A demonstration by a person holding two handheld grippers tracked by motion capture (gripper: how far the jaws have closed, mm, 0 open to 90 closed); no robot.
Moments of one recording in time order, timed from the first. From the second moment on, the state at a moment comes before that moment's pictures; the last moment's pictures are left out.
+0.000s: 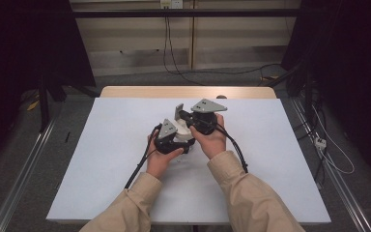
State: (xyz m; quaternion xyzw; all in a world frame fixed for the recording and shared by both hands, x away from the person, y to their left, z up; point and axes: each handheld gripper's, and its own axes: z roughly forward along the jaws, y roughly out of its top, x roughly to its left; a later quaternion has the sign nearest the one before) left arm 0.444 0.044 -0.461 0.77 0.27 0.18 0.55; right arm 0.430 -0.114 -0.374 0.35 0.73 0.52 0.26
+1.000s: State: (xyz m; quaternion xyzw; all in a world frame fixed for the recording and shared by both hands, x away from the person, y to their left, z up) left arm 0.444 0.044 -0.461 0.77 0.27 0.17 0.55; right arm 0.443 -0.108 -0.379 0.35 0.74 0.51 0.26
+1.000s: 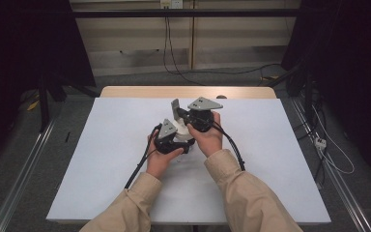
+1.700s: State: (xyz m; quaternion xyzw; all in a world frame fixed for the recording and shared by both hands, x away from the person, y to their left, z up) left arm 0.444 0.044 -0.461 0.77 0.27 0.17 0.55; right arm 0.446 -0.105 -0.380 0.35 0.74 0.51 0.26
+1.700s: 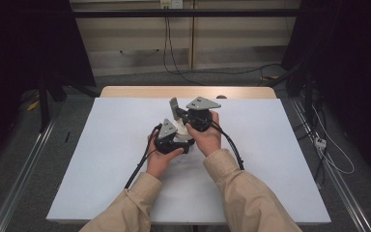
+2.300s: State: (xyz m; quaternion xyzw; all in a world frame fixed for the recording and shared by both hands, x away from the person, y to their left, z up) left arm 0.445 0.044 -0.461 0.77 0.27 0.17 0.55; right arm 0.451 -0.103 -0.382 0.36 0.74 0.51 0.26
